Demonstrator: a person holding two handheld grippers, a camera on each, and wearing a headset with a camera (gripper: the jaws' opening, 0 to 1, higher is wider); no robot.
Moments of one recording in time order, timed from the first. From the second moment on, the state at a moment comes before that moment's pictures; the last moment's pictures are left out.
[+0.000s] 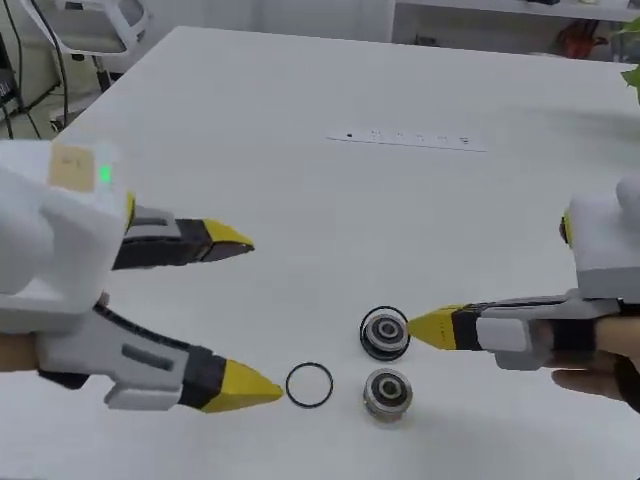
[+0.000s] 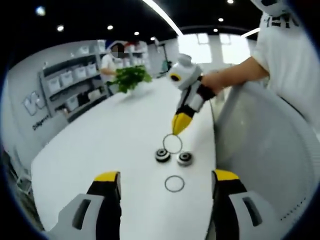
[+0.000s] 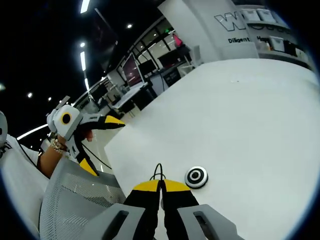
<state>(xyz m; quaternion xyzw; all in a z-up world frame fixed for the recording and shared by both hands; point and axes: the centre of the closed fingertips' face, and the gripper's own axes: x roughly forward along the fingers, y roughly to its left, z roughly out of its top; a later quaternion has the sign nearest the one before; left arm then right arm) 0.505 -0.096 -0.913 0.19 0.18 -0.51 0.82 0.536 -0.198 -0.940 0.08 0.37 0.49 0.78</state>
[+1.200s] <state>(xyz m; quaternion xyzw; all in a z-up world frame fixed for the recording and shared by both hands) 0.486 -0.091 -0.941 0.11 0.21 -0.47 0.85 0.521 -0.143 -0.953 0.01 0.41 0.56 0.72</state>
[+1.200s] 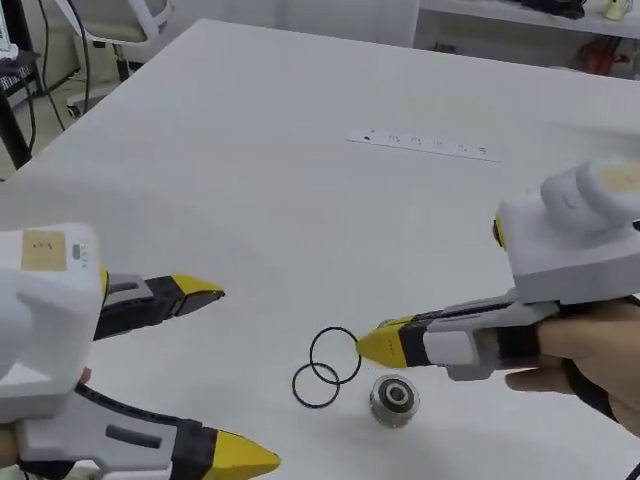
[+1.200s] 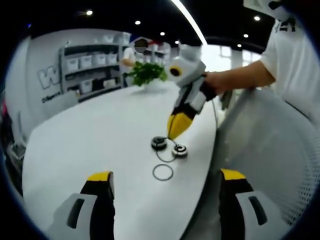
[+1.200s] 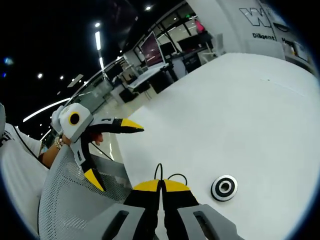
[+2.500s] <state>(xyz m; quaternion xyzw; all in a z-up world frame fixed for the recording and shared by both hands) 0.488 -0.089 -0.936 0.13 0.22 -0.47 0.85 0.554 -0.157 -0.974 -0.02 0.37 0.52 0.77</state>
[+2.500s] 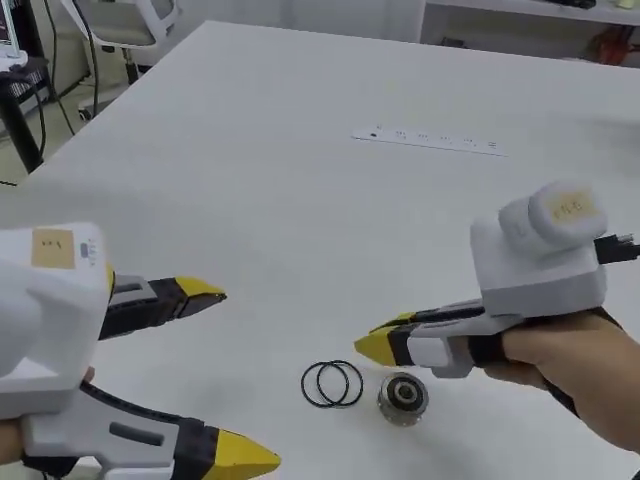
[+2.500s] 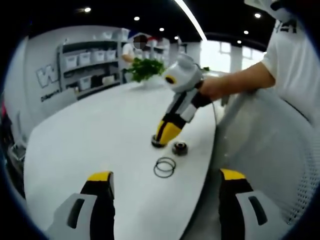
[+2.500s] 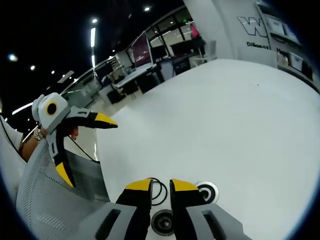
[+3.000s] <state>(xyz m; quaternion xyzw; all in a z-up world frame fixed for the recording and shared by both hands) 0.533 -0.111 -0.870 0.19 0.15 -0.50 0.83 0.586 -0.192 -0.933 -0.02 0.30 0.48 0.82</state>
